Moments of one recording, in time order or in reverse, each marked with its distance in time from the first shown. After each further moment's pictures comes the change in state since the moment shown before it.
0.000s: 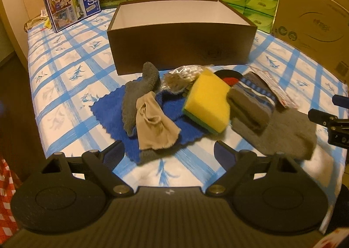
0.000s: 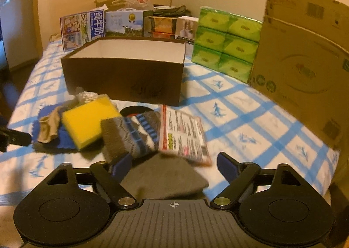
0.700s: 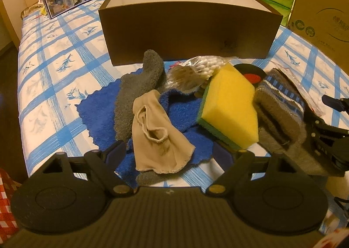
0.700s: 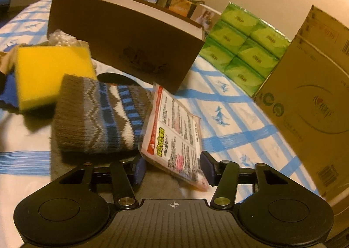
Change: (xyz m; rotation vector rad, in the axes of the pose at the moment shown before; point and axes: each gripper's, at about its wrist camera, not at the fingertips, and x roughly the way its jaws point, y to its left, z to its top) left arm 0.069 0.010 0.013 -0.028 0.059 0.006; right arm 0.110 0.022 -0.023 -0.297 0.019 -0.154
